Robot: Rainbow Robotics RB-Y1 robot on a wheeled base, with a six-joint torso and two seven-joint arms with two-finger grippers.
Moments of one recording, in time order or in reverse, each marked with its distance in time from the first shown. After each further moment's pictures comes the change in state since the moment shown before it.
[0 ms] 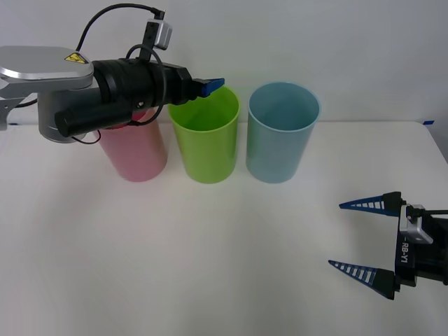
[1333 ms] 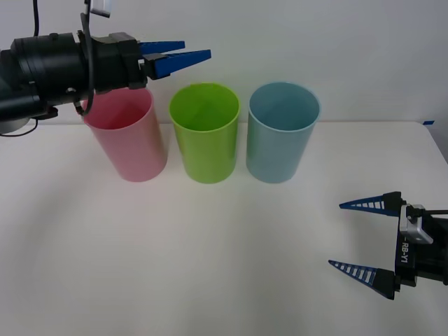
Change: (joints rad) right arm 0.000 0.000 0.000 0.000 0.000 0.000 0.000; left arm 0.500 0.098 0.755 -0.101 -0.235 -0.608 0.012
